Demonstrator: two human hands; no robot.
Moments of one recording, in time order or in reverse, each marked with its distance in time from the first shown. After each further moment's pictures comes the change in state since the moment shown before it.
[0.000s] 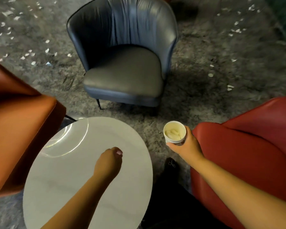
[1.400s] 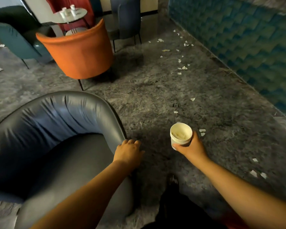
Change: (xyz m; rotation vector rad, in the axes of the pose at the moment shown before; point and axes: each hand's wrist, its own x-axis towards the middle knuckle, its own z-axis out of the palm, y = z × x) left_hand 0.516 0.527 -0.093 0.535 -0.103 0.713; right_hand 0.552 -0.073 -0.241 0.185 0.399 0.179
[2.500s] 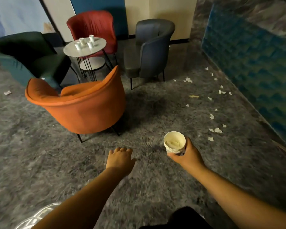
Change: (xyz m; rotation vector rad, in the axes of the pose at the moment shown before) left_hand 0.754 -0.187 -0.289 0.013 0.012 -0.248; right_hand 0.794 -0.307 0.153 -0.123 -0.222 -0.183
